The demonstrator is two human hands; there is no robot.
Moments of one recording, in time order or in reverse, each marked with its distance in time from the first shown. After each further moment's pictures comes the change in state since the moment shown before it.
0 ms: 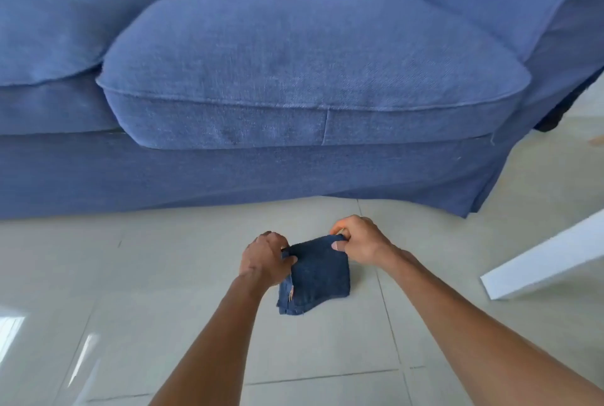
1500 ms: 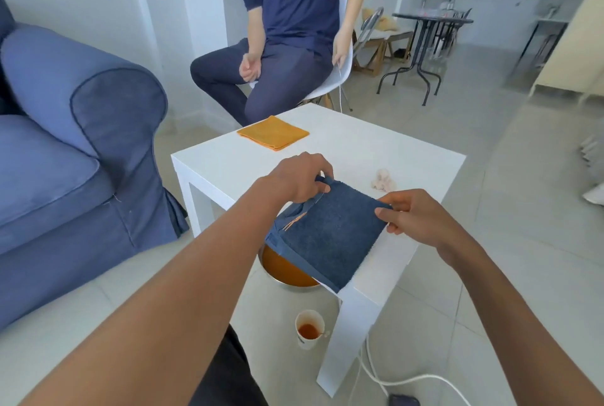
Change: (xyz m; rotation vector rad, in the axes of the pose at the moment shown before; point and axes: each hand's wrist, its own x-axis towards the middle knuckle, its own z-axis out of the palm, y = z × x) left_hand -0.372 0.582 -0.036 0.246 -0.160 1.354; right_hand -0.685 0.175 -0.255 0.543 0.878 0.591
